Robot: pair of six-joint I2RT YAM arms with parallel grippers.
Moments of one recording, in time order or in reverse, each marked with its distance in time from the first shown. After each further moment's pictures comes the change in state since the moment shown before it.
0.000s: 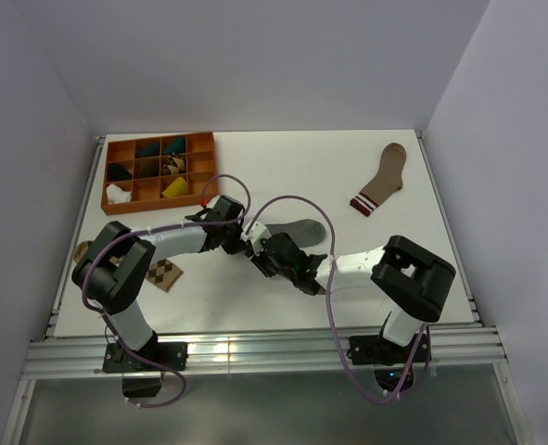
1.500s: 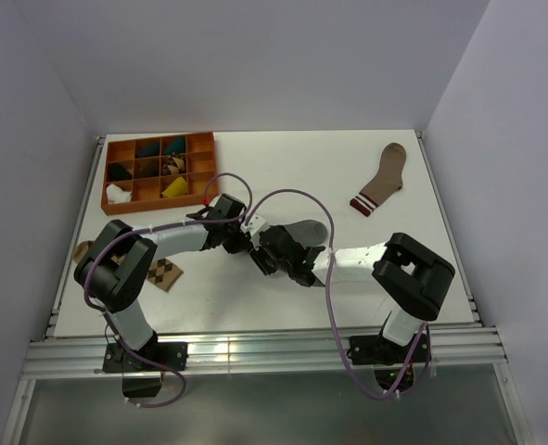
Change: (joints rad) left arm 0.000 0.016 0.024 -0.019 0.018 0.026; right arm -0.032 0.021 0.093 -0.177 -0.026 0.091
